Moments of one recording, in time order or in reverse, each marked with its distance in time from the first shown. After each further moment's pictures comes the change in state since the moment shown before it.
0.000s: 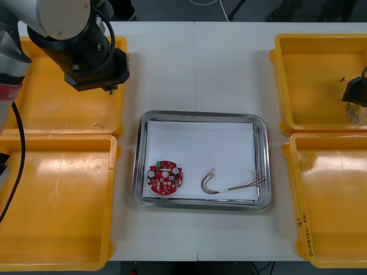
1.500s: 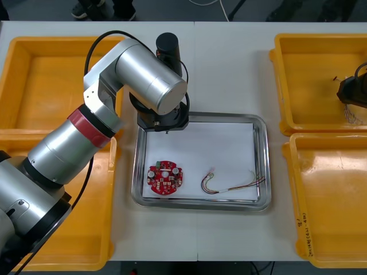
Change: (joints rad) right arm 0.039 0.022 0.000 -0.099 -0.035 0.061 0.000; left arm 0.053 -0.281 -0.281 0.275 -0.227 -0.297 -0.002
